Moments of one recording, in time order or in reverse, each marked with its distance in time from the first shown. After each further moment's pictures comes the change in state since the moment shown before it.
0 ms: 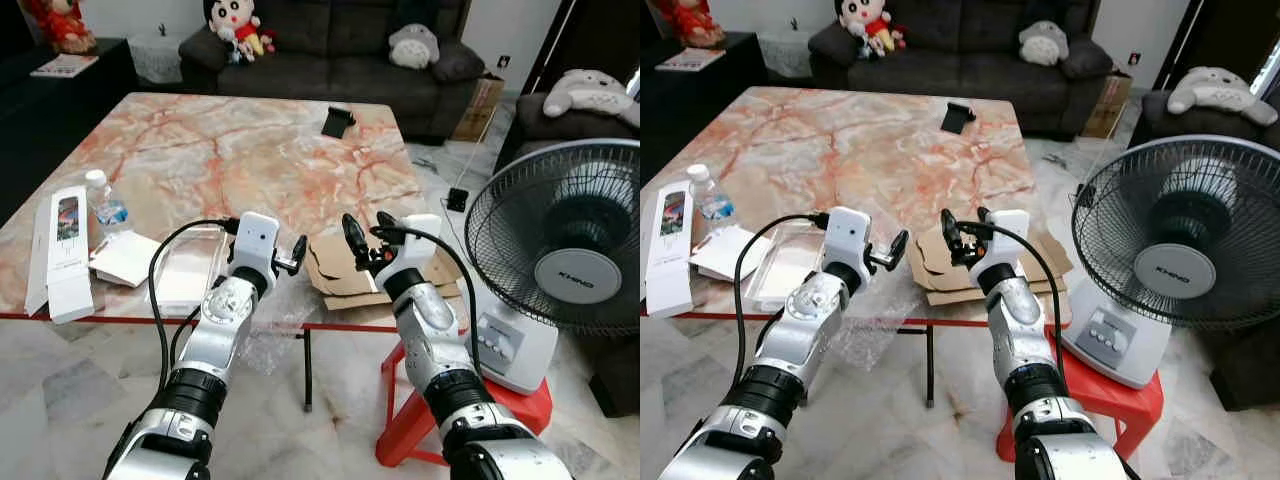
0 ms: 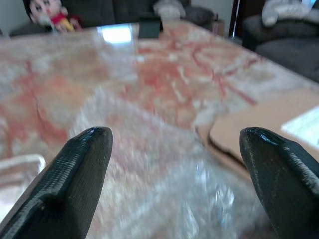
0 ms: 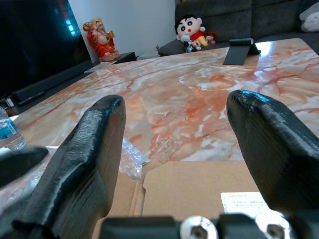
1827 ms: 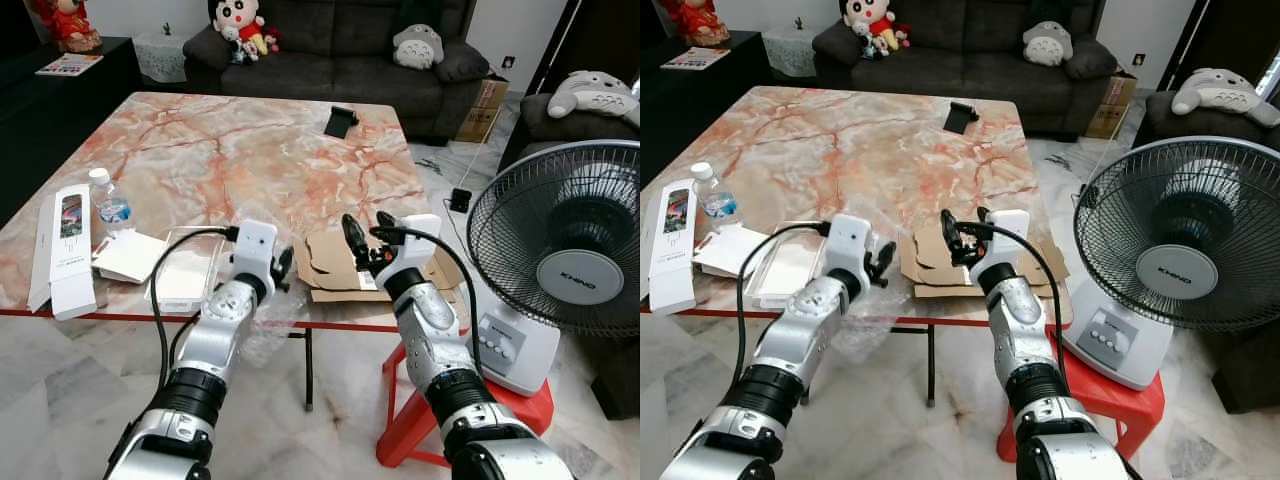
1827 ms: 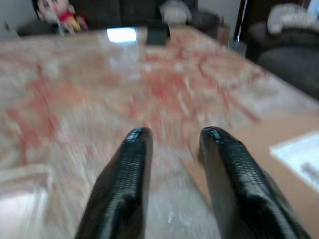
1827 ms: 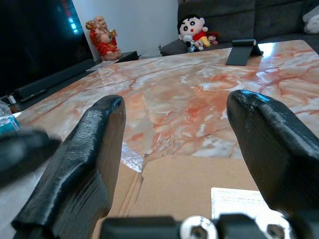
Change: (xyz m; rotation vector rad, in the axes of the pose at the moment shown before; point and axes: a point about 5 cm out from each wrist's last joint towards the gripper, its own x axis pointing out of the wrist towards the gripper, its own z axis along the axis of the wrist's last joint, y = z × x) left arm 0.002 0.009 0.034 -0.023 -0.030 0.028; right arm 0.000 -0.001 0.000 -0.011 0.005 0.004
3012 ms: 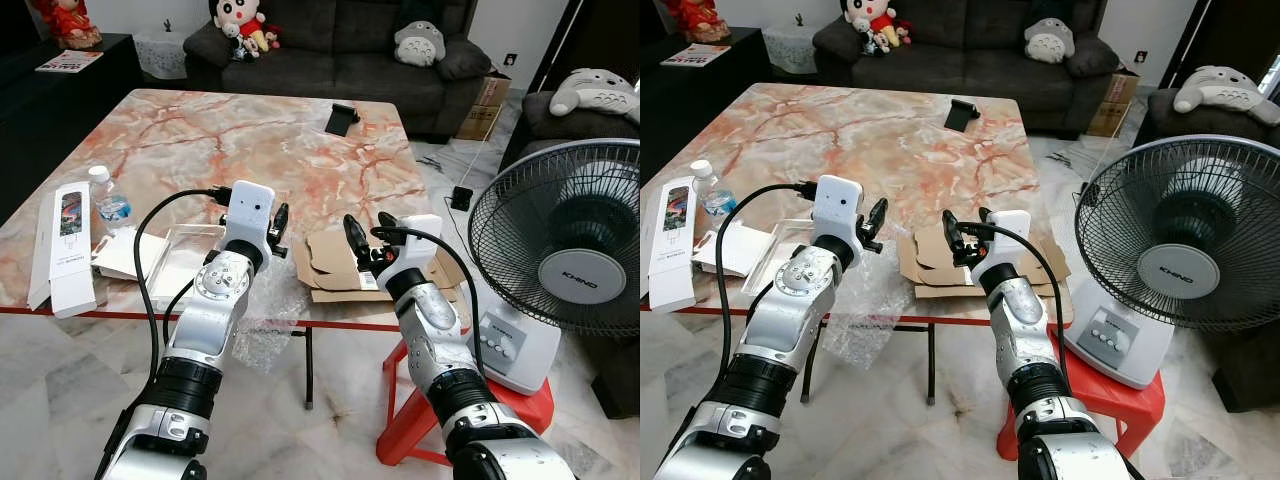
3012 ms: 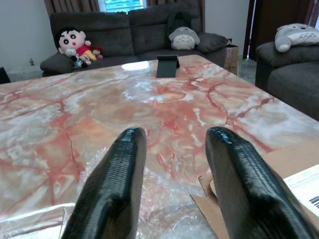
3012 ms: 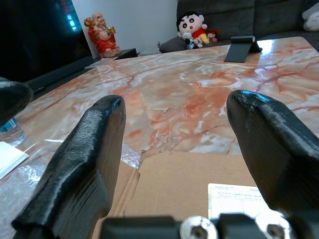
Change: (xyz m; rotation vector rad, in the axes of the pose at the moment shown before) left arm -0.005 -0.003 0.025 0.075 -0.089 0.030; right arm -0.001 -0.002 0.000 -0.004 0.004 -0.004
